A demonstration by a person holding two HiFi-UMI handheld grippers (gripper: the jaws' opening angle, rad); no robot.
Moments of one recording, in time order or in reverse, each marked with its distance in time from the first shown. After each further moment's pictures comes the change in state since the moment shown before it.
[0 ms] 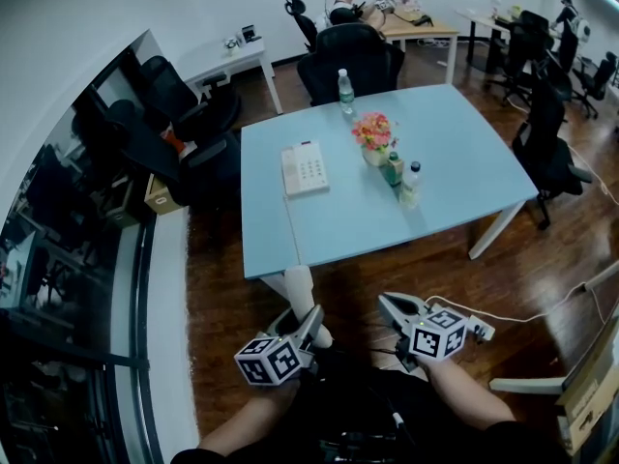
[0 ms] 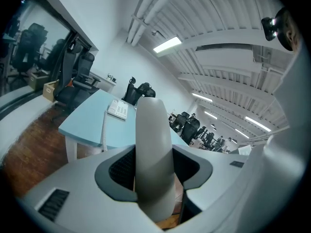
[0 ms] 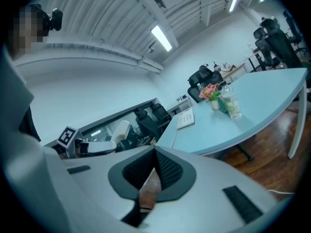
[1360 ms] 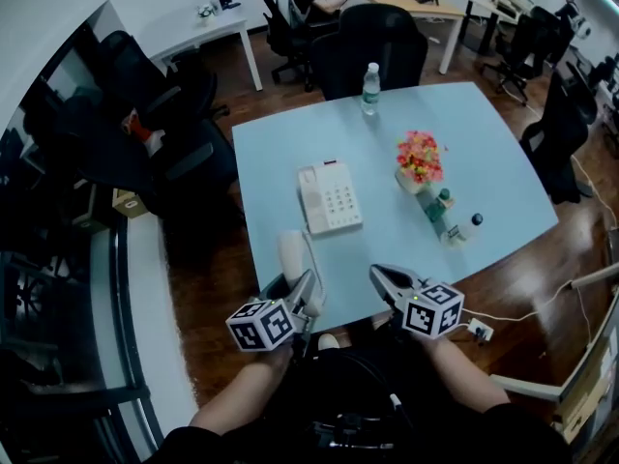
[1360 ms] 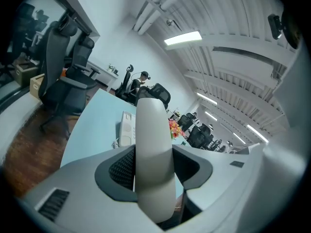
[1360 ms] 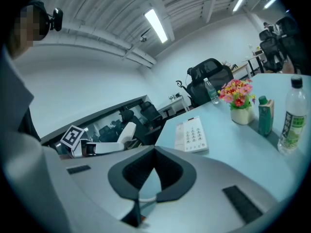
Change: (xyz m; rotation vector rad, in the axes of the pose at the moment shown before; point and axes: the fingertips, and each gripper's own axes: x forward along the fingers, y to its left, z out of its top) left arm 0.178 0.197 0.214 -0.069 0.101 -0.040; right arm 0.281 -0.052 0.141 0.013 0.038 -0.128
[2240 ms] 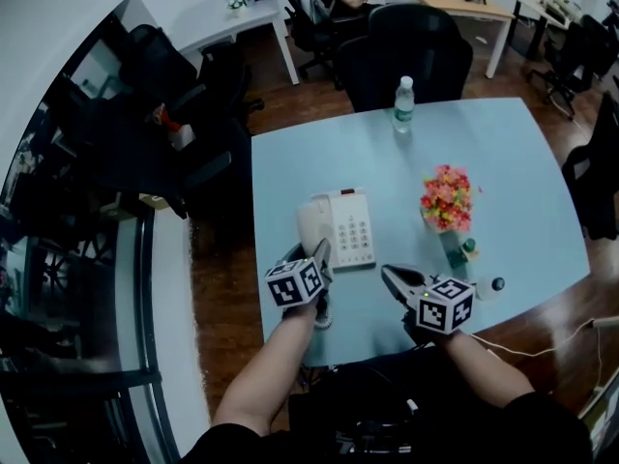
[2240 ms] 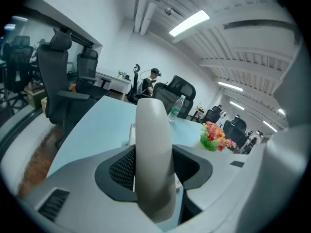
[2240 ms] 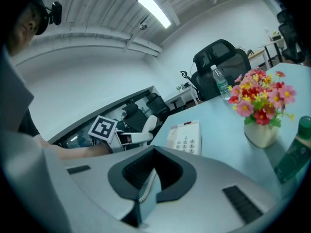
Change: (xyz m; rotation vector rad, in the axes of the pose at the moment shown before) left arm 0.177 0.053 0.079 0.096 -0.037 0.308; right arm 0.069 -0.095 0.065 -0.020 0.147 0.151
